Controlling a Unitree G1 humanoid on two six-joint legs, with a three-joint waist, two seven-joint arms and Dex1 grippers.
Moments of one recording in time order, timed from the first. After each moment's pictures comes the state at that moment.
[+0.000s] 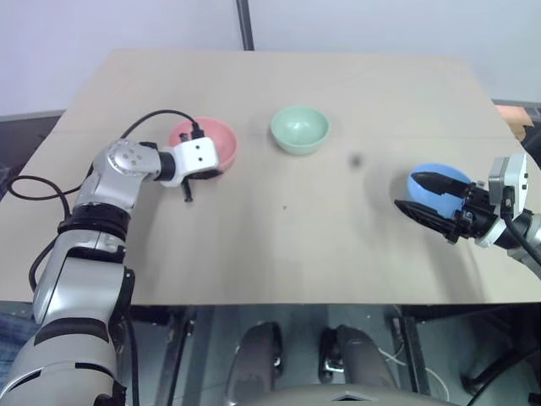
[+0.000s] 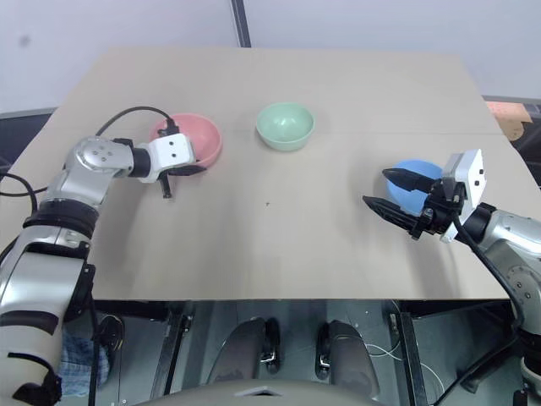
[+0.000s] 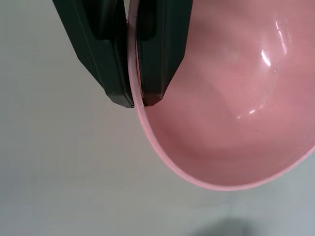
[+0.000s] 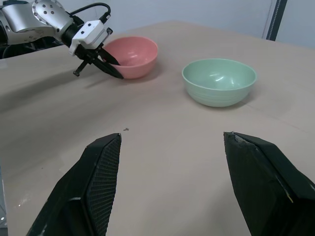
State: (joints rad) left arm -0.94 0.76 -0.25 0.85 0.19 -0.30 -1.11; right arm -0.11 -0.76 -0.30 -0.43 0.75 0.54 0.86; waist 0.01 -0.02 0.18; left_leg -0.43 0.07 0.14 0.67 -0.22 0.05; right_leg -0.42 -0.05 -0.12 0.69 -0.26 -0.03
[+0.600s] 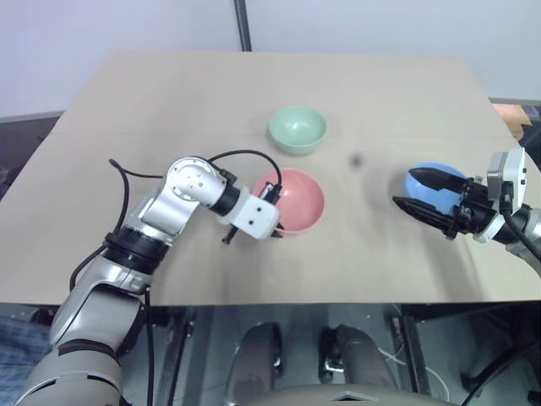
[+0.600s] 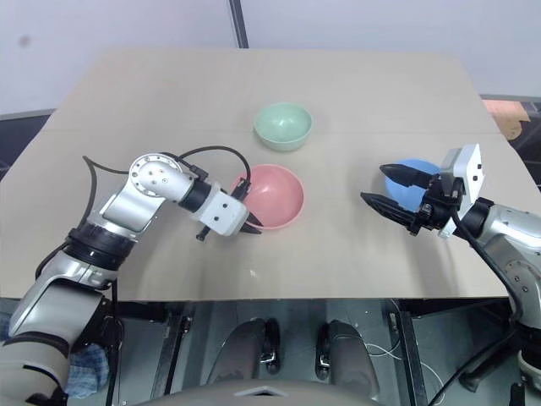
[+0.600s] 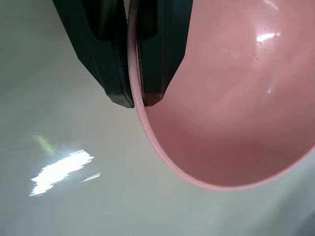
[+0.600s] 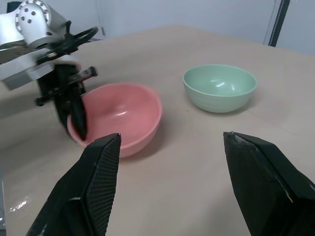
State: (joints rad) left arm -0.75 0.73 -0.40 0.13 0.03 -0.24 -1.55; right arm -0.15 -0.76 -0.29 -0.41 0.75 0.54 0.87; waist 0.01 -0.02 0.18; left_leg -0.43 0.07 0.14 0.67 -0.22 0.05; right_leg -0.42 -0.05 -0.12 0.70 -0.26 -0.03
